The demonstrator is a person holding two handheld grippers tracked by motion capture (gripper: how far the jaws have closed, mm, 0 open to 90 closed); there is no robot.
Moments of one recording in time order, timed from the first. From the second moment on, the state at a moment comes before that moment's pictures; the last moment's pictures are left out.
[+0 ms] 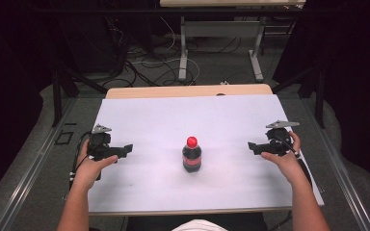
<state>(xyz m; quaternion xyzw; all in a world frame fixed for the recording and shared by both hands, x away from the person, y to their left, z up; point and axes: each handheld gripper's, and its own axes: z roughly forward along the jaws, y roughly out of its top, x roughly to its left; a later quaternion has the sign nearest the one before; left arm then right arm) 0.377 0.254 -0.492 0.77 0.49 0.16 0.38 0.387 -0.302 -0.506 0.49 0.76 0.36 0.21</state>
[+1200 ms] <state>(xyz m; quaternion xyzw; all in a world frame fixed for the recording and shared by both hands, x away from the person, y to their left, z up) 0.345 0.091 -0.497 0.84 0.30 0.10 0.44 0.361 -0.257 -0.492 0.42 0.79 0.38 0.22</state>
